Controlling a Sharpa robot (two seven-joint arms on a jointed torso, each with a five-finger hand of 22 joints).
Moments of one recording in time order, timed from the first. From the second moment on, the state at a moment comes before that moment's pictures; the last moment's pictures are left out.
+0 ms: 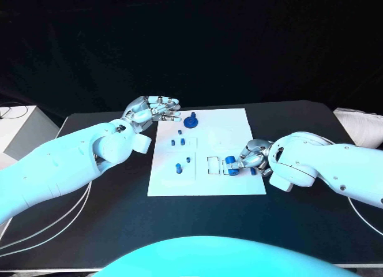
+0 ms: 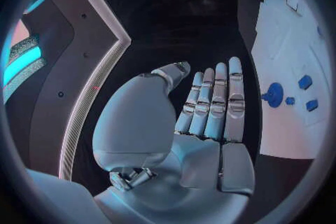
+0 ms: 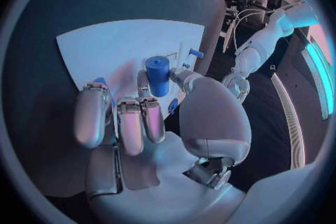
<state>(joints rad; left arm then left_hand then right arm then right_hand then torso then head) 0.76 -0.86 0.42 1.37 -0.28 -0.04 0.34 1.36 -0.17 0.49 0.10 0.25 0.95 0.20 0.13 0.39 1.10 0.15 0.07 0.07 1.08 0.11 0.14 0.35 0.18 1.12 0.20 0.13 0.14 1.24 -0.69 -0.21 1.54 -0.86 -0.07 -0.56 1.02 -0.17 0.48 0.24 0.33 0.94 0.09 0.29 0.85 1.47 0.02 1.52 1.31 1.47 -0.06 1.56 1.31 0.08 1.46 0.03 1.25 1.29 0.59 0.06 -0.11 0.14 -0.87</state>
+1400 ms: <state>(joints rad) 0.76 -0.85 0.42 1.37 -0.28 -0.02 0.34 1.36 -0.16 0.49 0.10 0.25 0.94 0.20 0.13 0.39 1.10 0.15 0.07 0.07 1.08 0.11 0.14 0.35 0.18 1.12 0.20 0.12 0.14 1.22 -0.57 -0.21 1.47 -1.02 -0.10 -0.58 0.96 -0.20 0.55 0.15 0.33 0.94 0.09 0.28 0.86 1.47 0.02 1.52 1.31 1.47 -0.06 1.56 1.31 0.08 1.46 0.03 1.25 1.29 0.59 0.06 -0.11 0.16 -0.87</state>
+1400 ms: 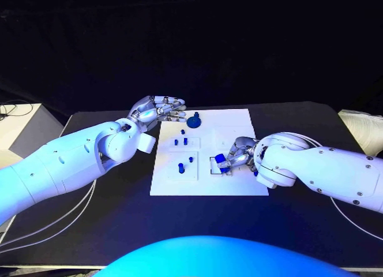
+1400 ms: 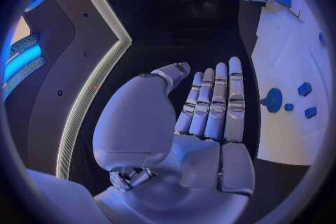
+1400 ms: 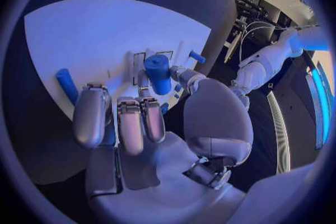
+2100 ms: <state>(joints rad) 0.76 -0.86 0.42 1.38 -0.28 -0.02 0.33 1.36 -0.16 0.49 0.10 0.25 0.94 0.20 0.13 0.39 1.10 0.15 0.07 0.07 1.08 0.11 0.14 0.35 0.18 1.12 0.20 0.12 0.14 1.22 -0.55 -0.21 1.46 -1.03 -0.10 -0.58 0.94 -0.21 0.53 0.15 0.32 0.94 0.09 0.28 0.86 1.47 0.02 1.51 1.31 1.47 -0.06 1.56 1.31 0.08 1.46 0.03 1.25 1.29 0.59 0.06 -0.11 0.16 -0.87</state>
